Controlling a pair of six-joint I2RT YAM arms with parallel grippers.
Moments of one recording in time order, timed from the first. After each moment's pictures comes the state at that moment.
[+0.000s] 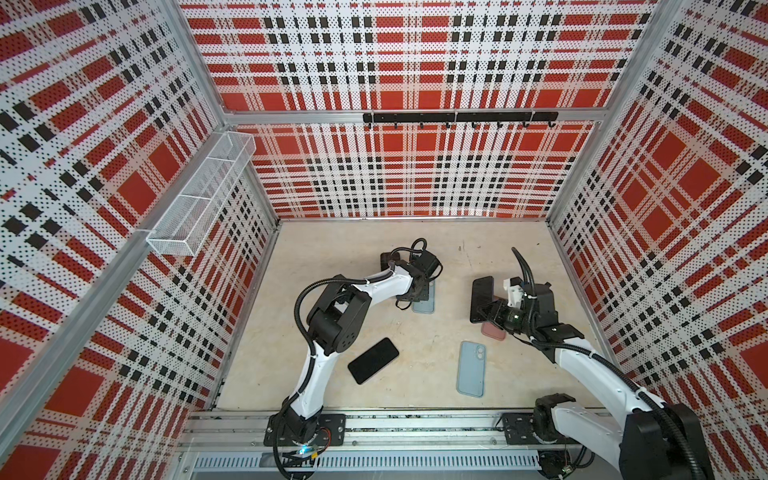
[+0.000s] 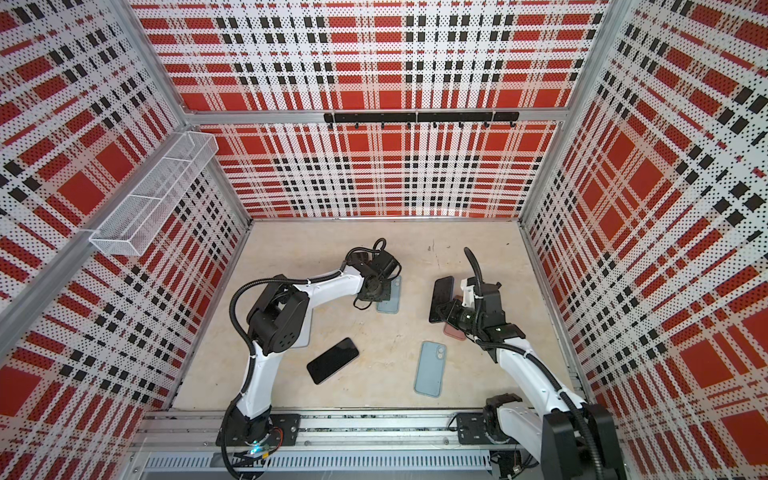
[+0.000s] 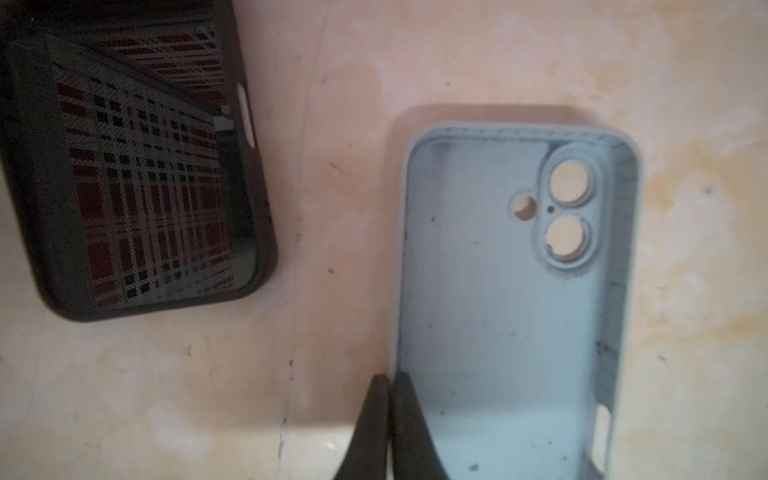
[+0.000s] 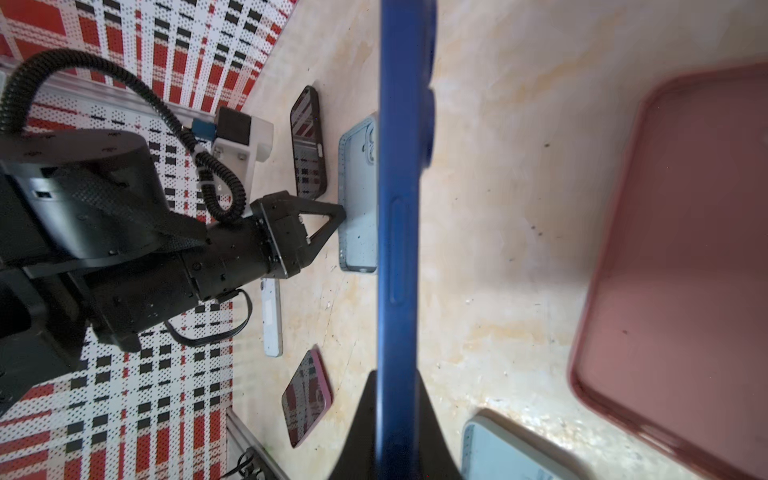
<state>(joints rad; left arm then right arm) -0.71 2.17 1.60 -0.64 -0.20 -0.61 0.22 1.08 0.51 -0.13 -0.48 0.75</state>
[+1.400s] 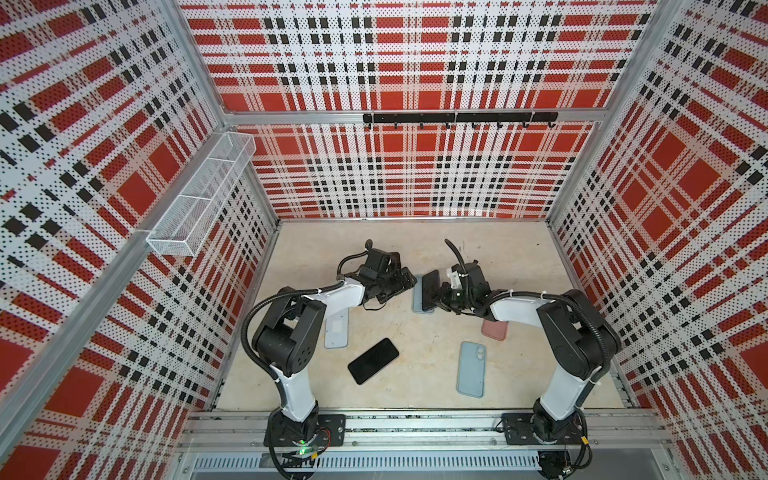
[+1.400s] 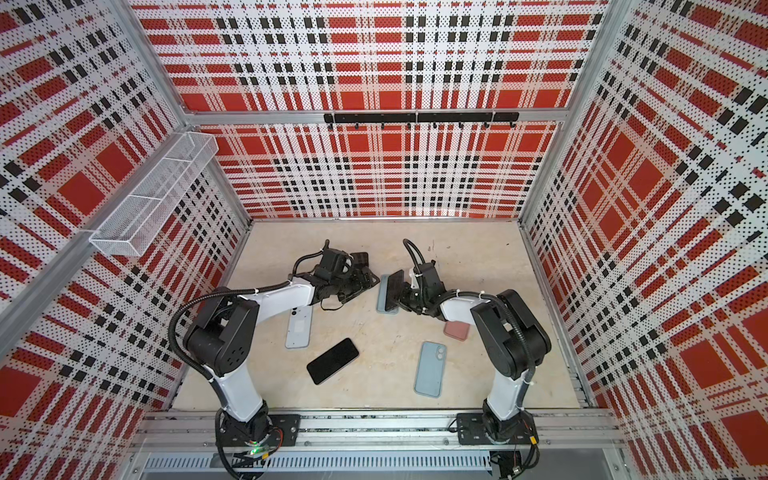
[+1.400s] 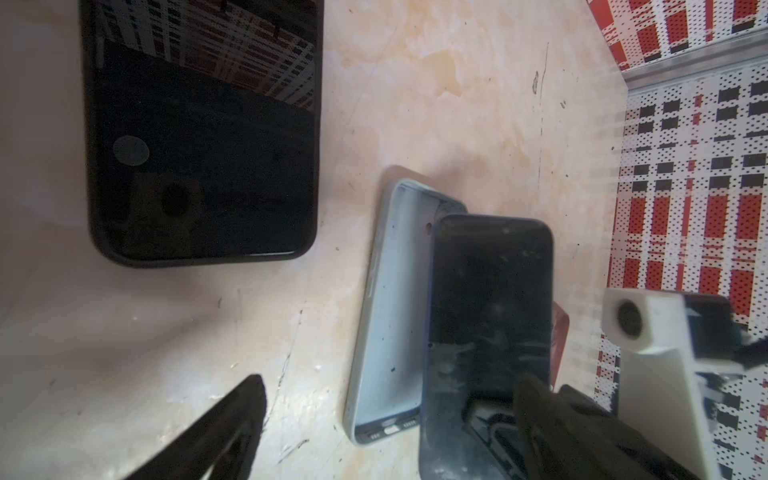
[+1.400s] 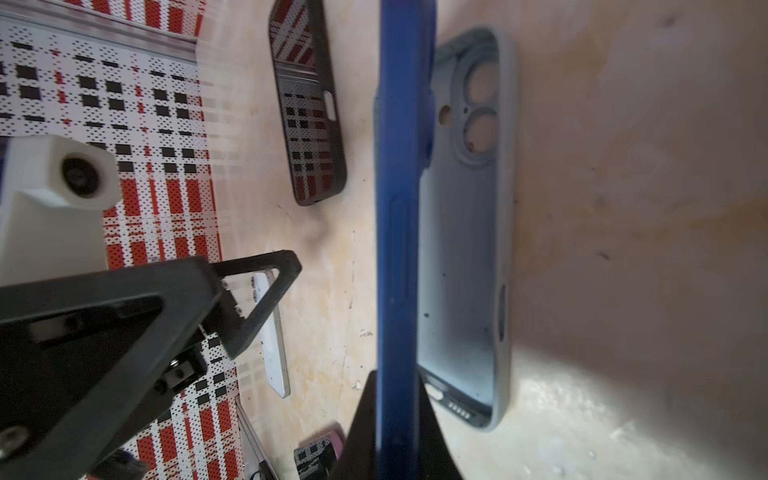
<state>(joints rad) -0.48 1.82 1.10 -0.09 0.30 -0.83 0.50 1.80 0.88 0.16 -0.42 0.93</state>
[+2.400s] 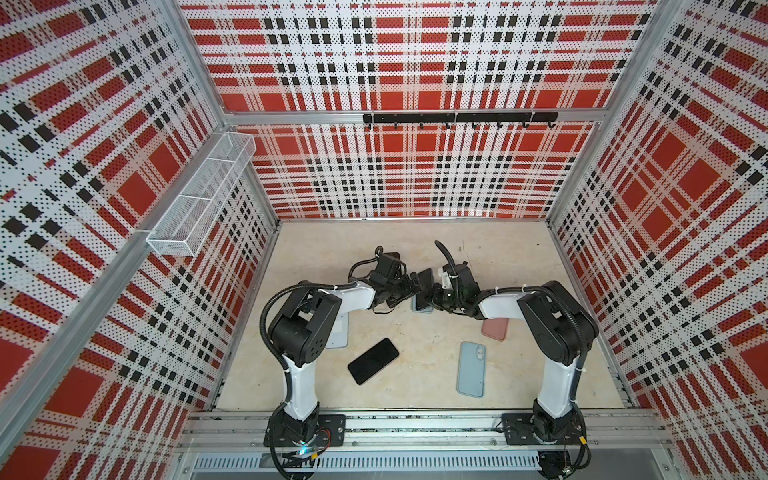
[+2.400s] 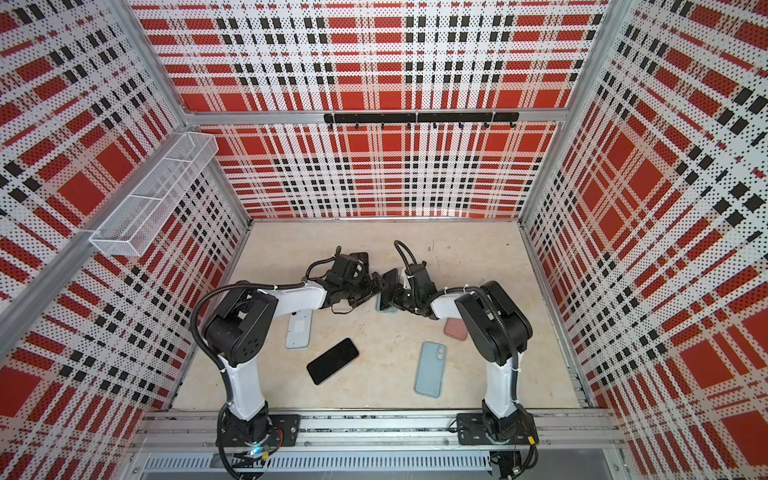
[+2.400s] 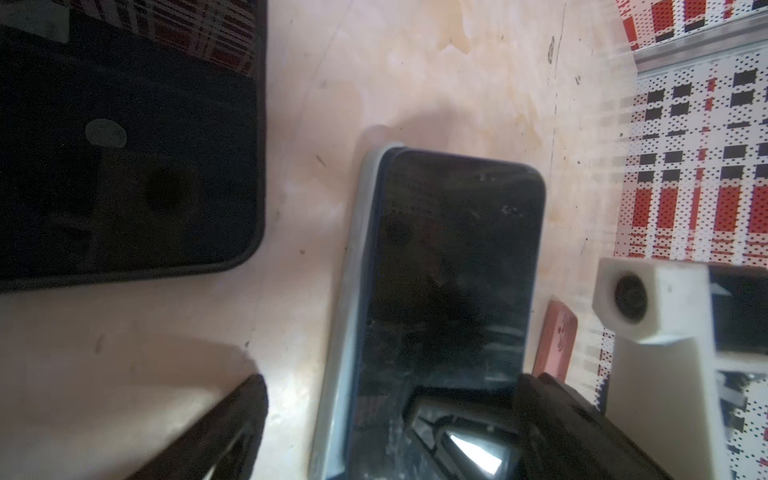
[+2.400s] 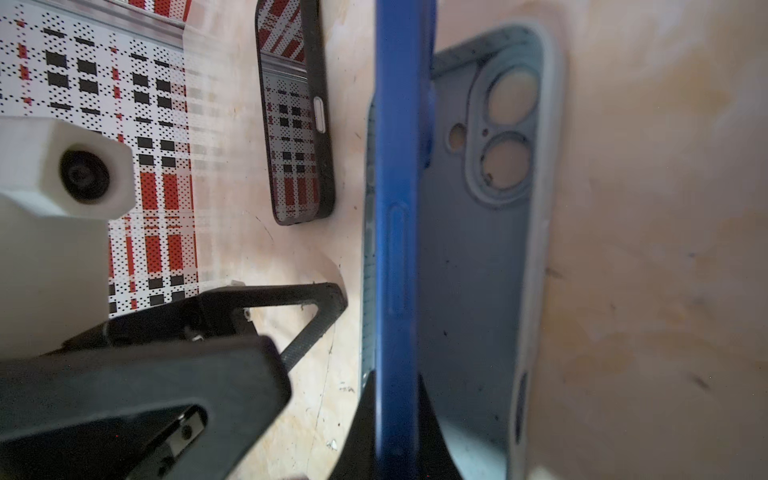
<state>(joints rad) -0.54 1.93 1.11 0.03 0.31 -0.89 0.53 1.93 0.94 0.27 -0.38 0.88</state>
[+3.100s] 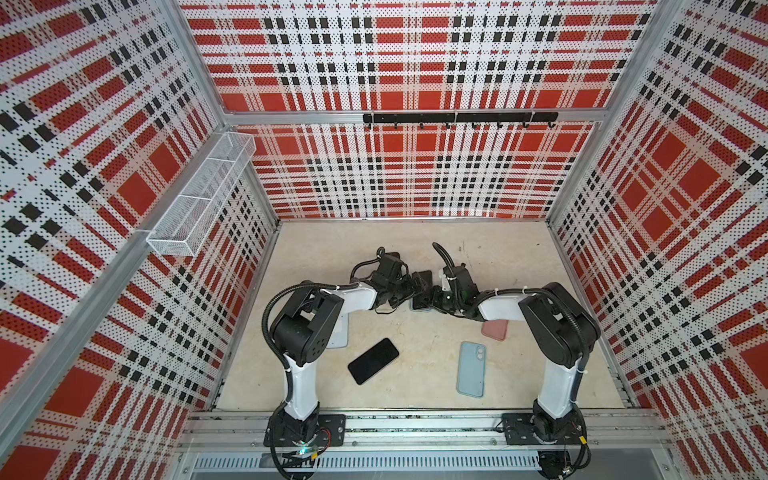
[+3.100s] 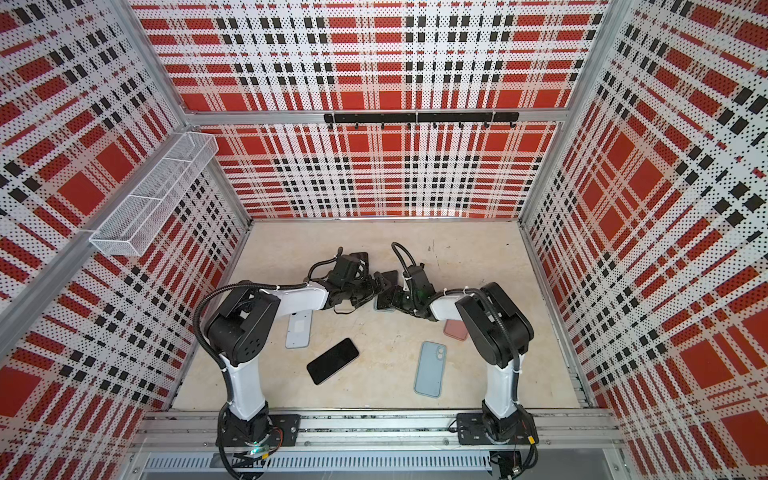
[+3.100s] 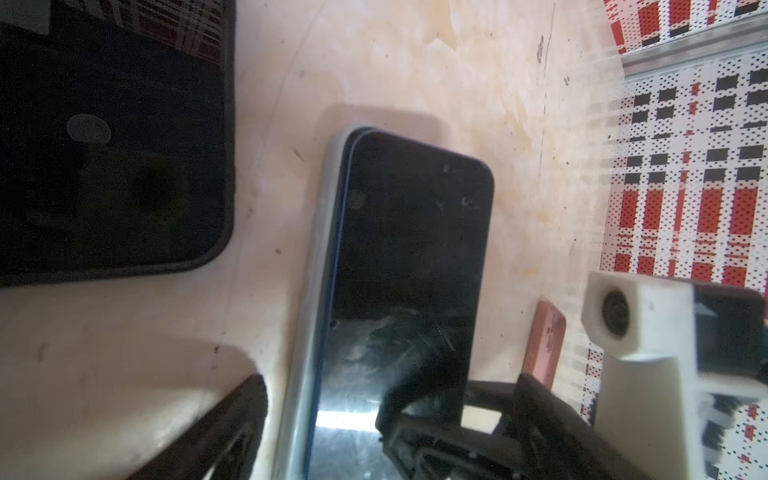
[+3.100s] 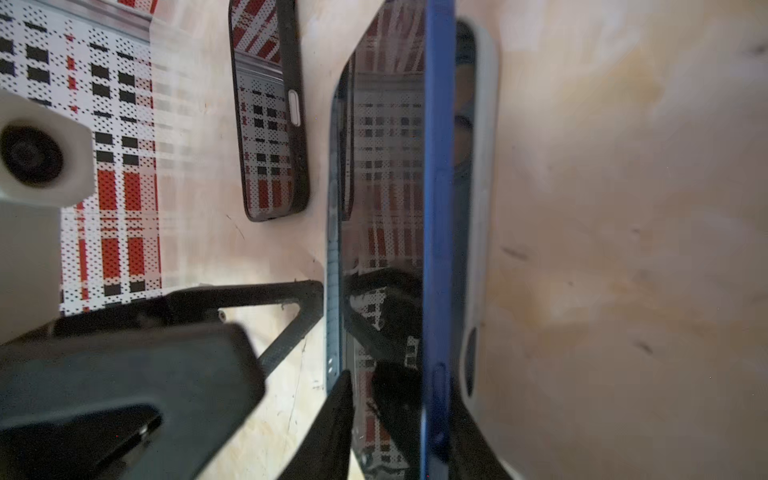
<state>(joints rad) -0.54 1.94 1.10 0.06 0.31 -0.92 0.55 1.88 0.94 0.16 -0.28 0.81</state>
